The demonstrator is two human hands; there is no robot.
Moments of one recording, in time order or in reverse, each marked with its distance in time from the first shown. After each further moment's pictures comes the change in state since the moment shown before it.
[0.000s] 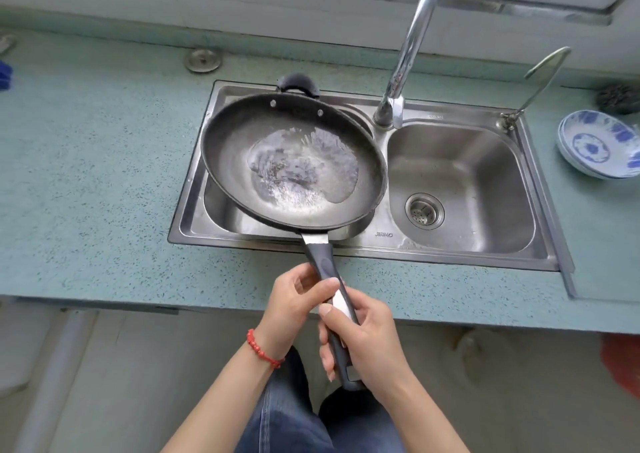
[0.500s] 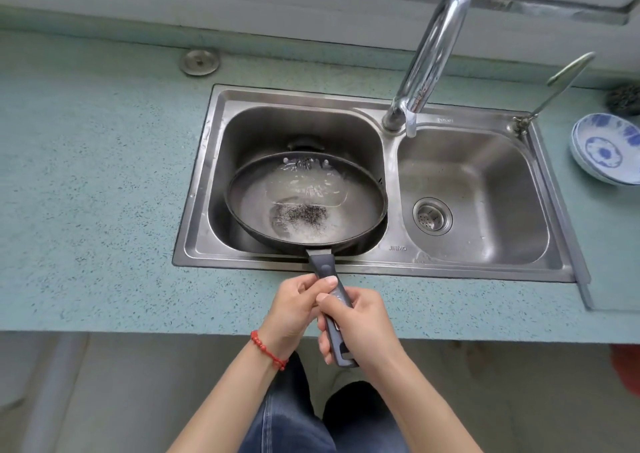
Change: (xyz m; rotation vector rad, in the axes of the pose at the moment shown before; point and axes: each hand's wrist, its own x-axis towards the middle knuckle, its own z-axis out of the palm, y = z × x) left_hand 0.041 0.003 -0.027 -0.133 -0.091 -0.239; right_hand 0.057 -0.012 0.027 -0.128 0.136 0.234
